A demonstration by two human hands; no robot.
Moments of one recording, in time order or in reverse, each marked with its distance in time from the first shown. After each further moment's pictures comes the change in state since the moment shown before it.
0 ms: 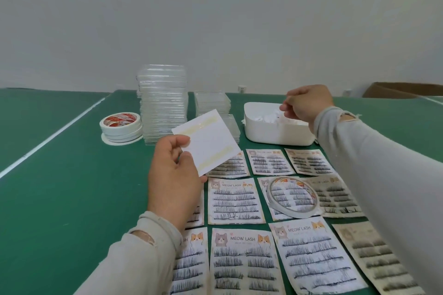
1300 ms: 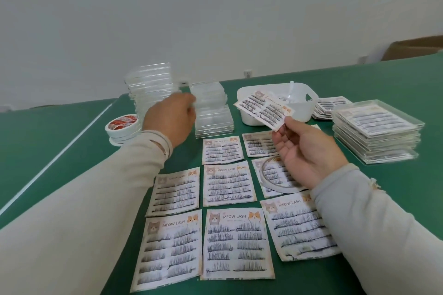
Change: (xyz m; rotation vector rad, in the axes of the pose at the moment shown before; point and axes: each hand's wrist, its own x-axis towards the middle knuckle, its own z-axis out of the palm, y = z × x) left_hand 0.099 0.028 0.025 1.239 -0.239 0.674; right_hand -0.118 0.059 -0.017 1.142 -0.179 0.495
